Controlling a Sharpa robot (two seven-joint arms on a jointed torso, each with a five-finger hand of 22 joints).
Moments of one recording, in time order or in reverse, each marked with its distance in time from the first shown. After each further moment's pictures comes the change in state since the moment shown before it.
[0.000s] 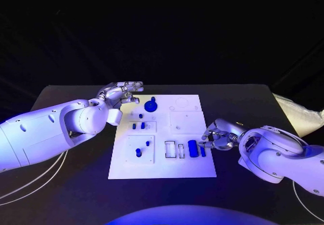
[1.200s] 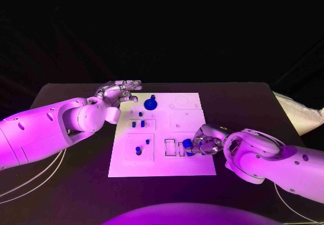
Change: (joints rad) left arm -0.001 -0.008 -0.001 -0.007 -0.003 -0.001 -0.005; left_hand 0.004 0.004 -0.003 -0.003 0.000 0.000 0.000 0.000 0.000 0.000 0.000 0.005 0.000 -0.003 0.003 0.000 -0.001 0.000 0.000 0.000 -0.005 -0.001; right arm -0.048 0.124 0.006 -0.053 -0.036 0.052 -0.041; right_hand 0.022 0.011 -0.061 0.045 0.003 0.008 -0.006 0.049 0.024 0.025 -0.003 0.077 0.115 0.000 0.000 0.031 0.041 0.000 0.004 -0.004 0.013 0.021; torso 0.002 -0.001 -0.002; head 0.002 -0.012
